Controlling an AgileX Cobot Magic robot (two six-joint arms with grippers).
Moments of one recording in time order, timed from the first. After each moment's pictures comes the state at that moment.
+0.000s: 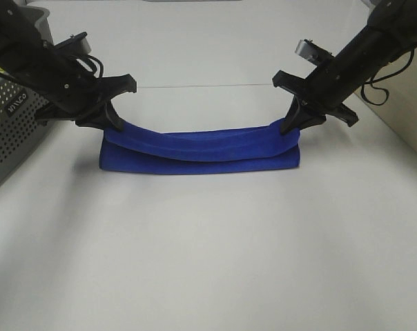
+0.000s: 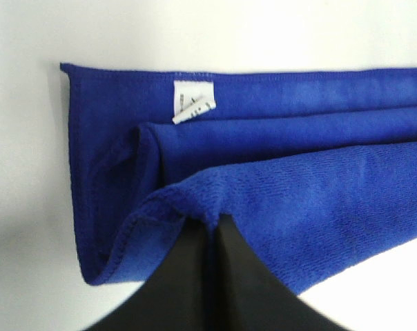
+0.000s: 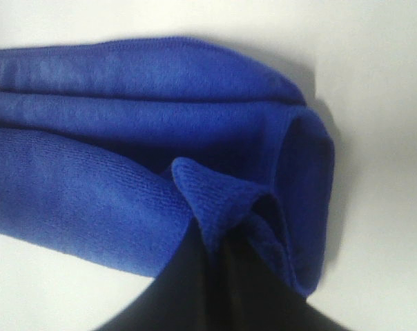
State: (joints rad) left arm -0.21 2.07 -1.41 -0.58 0.57 0.12; right arm 0.09 2.28 -1.72 0.59 0.96 -0.26
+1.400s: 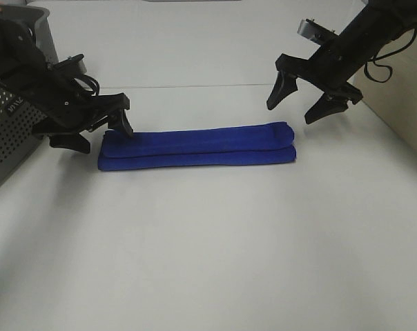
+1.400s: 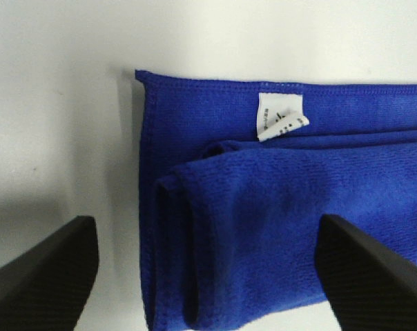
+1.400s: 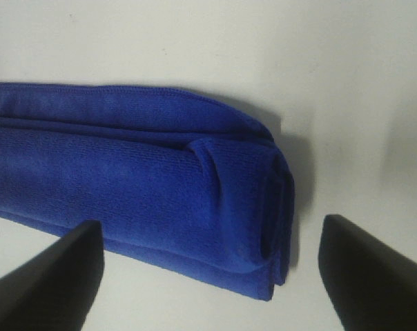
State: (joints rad) left arm -0.17 2.19 -1.45 -0.54 0.54 0.10; right arm 0.09 2.29 -1.85 0.50 0.99 -0.22
